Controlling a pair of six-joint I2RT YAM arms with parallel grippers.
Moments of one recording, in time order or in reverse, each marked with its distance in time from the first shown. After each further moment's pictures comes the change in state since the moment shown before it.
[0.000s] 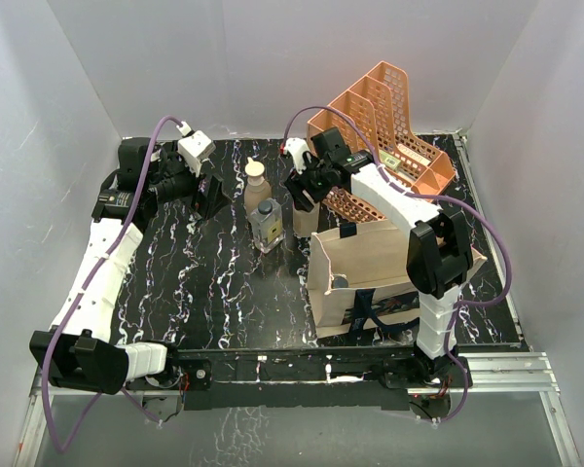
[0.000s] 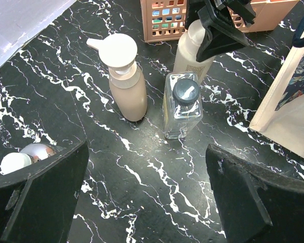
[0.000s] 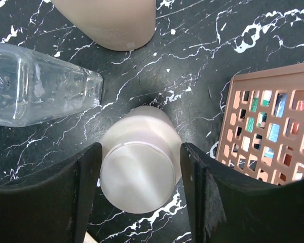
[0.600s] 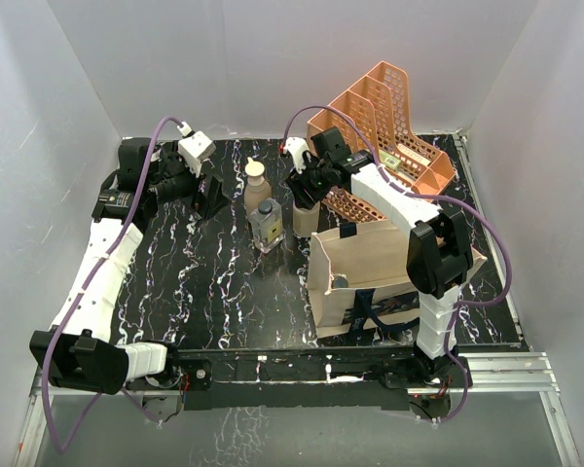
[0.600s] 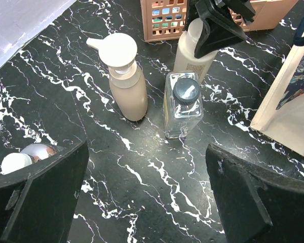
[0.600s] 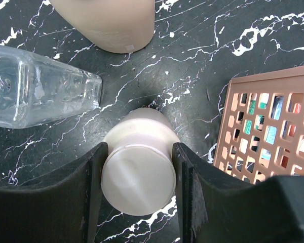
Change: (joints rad) left arm 0.000 0.000 -0.002 -0.001 0.001 0.007; right arm -0.001 -0.002 0.000 0.015 -0.005 -0.003
